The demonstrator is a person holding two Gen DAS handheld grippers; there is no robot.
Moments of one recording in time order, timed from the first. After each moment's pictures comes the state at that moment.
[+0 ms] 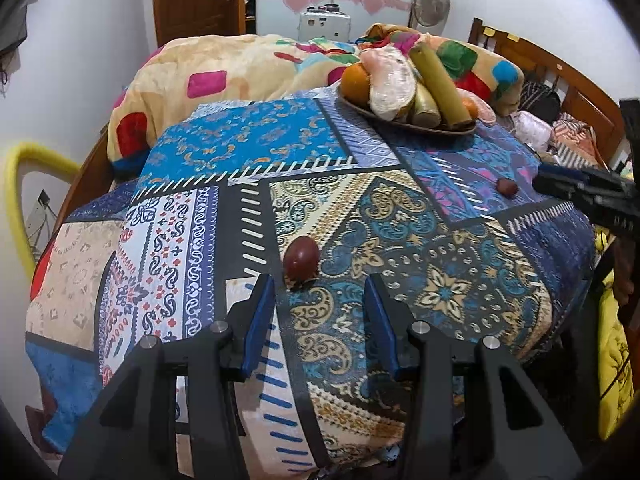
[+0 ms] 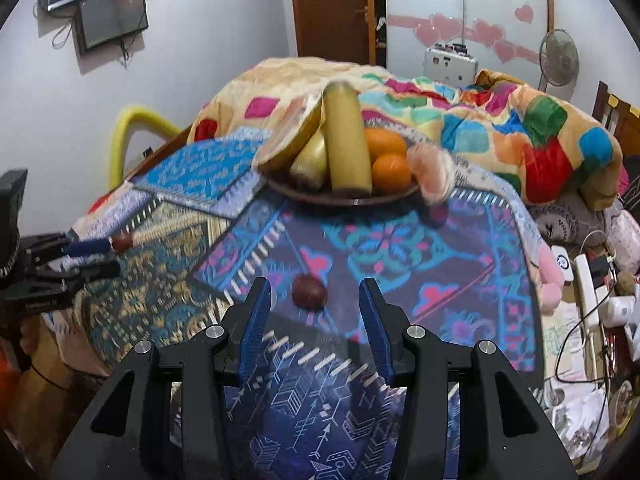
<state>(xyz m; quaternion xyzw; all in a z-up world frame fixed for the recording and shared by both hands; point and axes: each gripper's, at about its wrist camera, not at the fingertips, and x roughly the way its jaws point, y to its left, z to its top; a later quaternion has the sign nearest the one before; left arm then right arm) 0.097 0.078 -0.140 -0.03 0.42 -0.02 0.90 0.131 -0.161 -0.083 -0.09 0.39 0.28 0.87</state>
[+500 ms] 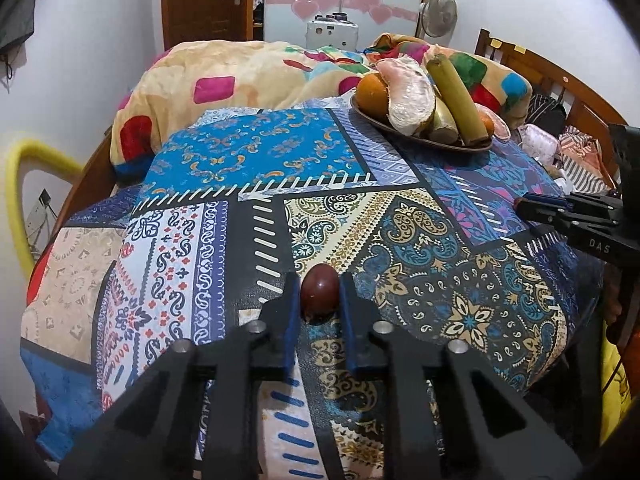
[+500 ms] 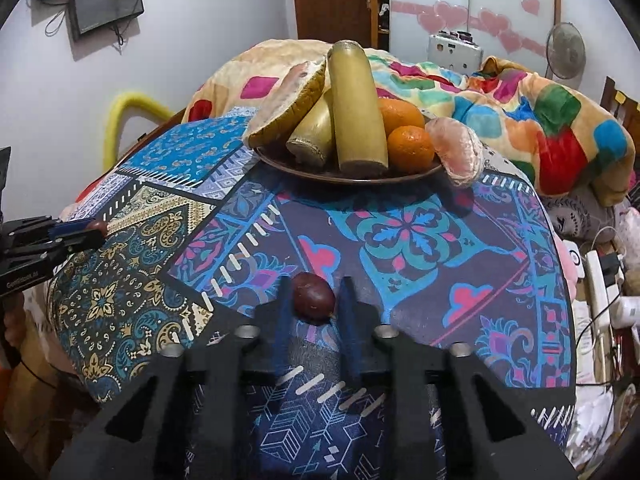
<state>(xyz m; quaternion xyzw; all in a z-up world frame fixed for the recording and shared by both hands) 0.110 0.086 -0.144 -0.04 0.41 -0.02 0.91 0.147 -0.146 -0.108 -0.10 0.40 0.28 0.87</state>
